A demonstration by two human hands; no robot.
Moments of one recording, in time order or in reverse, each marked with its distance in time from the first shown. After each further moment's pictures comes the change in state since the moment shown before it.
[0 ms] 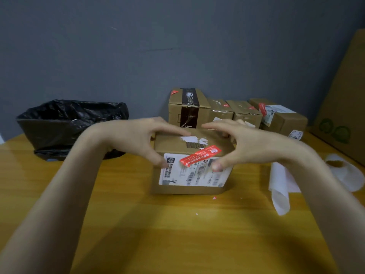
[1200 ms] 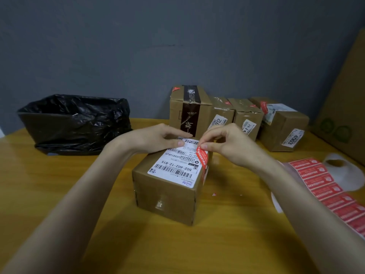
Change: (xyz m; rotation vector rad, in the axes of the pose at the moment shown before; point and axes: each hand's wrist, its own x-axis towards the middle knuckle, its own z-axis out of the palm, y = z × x) left_hand 0.039 -0.014 0.032 -0.203 0.101 -0.059; right_hand 0.035 0.013 0.043 0.418 0.321 -0.129
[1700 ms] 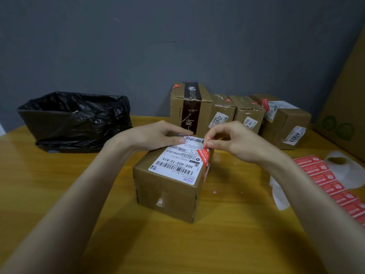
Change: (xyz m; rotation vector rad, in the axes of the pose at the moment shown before) left_hand 0.001 0.000 0.000 0.000 0.002 0.009; right_hand -0.006 -0.007 -0.011 -0.045 -0.130 -0.006
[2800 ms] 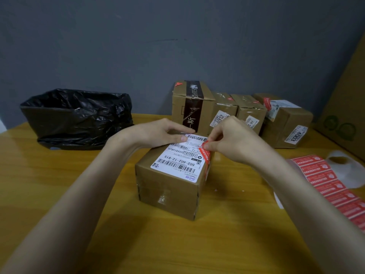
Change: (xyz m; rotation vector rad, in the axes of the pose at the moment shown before) left_hand 0.000 0.001 0.000 -0.024 -0.003 -0.018; right_hand 0.000 -0.033 0.014 -0.299 0.179 0.258
